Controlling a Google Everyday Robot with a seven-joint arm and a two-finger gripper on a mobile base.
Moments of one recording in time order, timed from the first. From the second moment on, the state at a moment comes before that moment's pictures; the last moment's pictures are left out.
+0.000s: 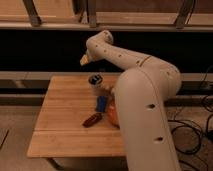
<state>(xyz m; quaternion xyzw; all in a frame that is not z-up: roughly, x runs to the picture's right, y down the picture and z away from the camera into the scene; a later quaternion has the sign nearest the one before) -0.081 -0.181 0.903 -0.12 -0.07 0.57 0.81</state>
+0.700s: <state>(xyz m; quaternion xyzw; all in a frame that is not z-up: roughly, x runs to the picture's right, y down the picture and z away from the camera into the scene) -0.124 -0.182 0.879 -0.12 -0.09 0.53 0.83</state>
